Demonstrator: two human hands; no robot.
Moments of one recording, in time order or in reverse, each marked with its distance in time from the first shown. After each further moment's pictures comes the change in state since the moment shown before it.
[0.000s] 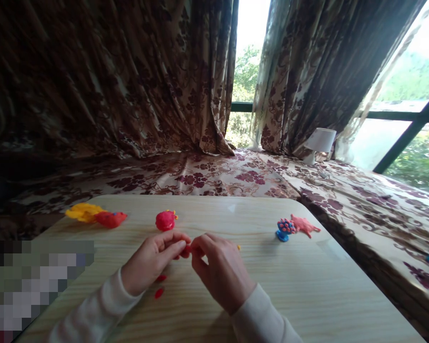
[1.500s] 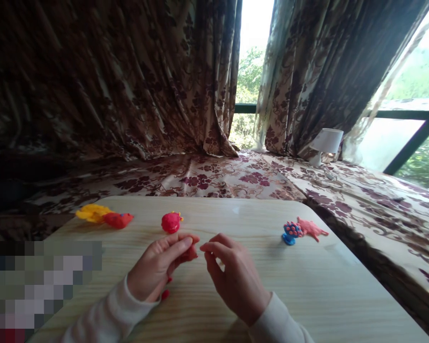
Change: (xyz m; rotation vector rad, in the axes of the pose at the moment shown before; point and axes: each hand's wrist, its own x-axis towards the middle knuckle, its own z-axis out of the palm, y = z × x) left_hand -0.006 0.000 0.011 -0.380 0.062 -0.102; right_hand -0.010 0.008 -0.004 0.164 0.038 -0.034
